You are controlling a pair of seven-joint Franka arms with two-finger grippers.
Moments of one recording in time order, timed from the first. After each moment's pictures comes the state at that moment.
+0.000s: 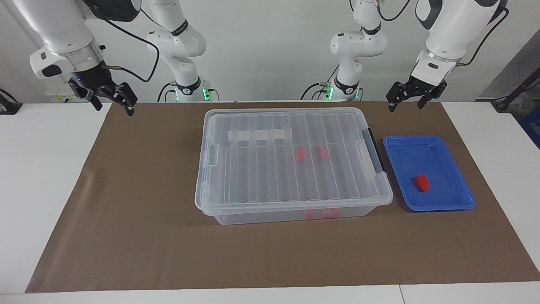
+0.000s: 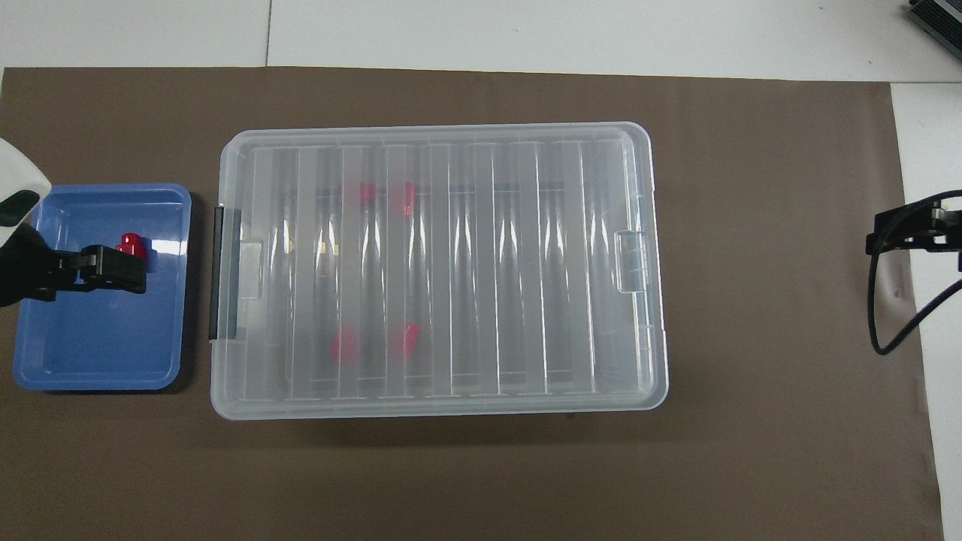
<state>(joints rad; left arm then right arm) -0.03 -0.12 -0.07 -1.73 0.01 1.57 -0.13 -0.06 -0.01 0.00 -1.54 -0.04 1.50 0.15</state>
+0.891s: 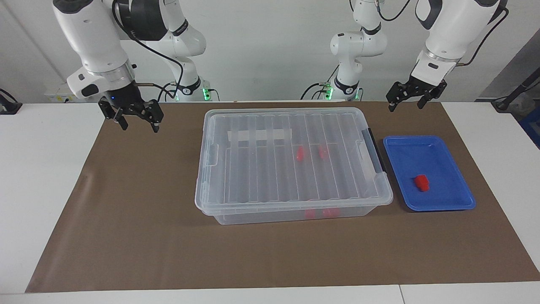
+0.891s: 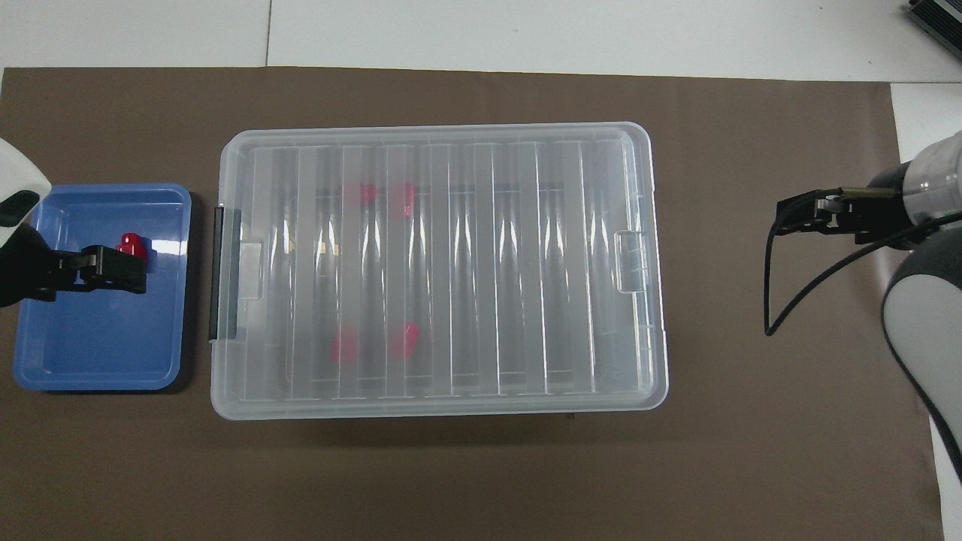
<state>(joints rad) -0.03 -0.12 -0.07 -1.73 0.01 1.57 -0.13 0.05 0.01 0.03 -1.67 -0.02 1.74 0.21</state>
